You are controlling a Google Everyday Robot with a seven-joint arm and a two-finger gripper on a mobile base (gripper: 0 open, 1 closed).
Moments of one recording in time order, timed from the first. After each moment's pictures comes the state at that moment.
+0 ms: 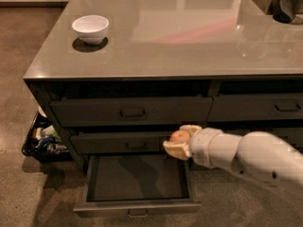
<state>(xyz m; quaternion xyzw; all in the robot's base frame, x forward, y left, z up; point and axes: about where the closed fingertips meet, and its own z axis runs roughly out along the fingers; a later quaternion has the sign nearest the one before) 0.479 -0.086 0.717 -0.32 0.82 0.18 0.44</state>
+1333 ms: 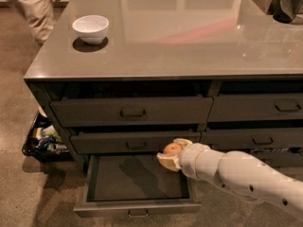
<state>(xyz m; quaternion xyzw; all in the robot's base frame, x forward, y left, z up) 0.478 -0.066 0.644 -0.31 0.83 0.18 0.43</state>
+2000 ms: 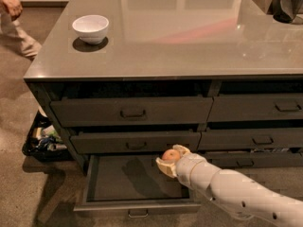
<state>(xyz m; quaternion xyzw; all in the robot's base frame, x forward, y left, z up) 0.480 -0.067 0.607 -0.28 0.82 0.16 0.47</state>
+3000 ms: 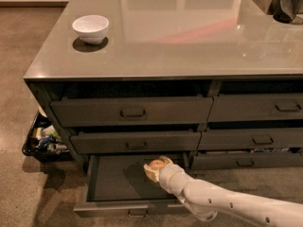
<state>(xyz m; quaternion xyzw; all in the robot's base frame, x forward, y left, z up) 0.524 -0.025 0.466 -0.20 0.84 0.20 0.47</state>
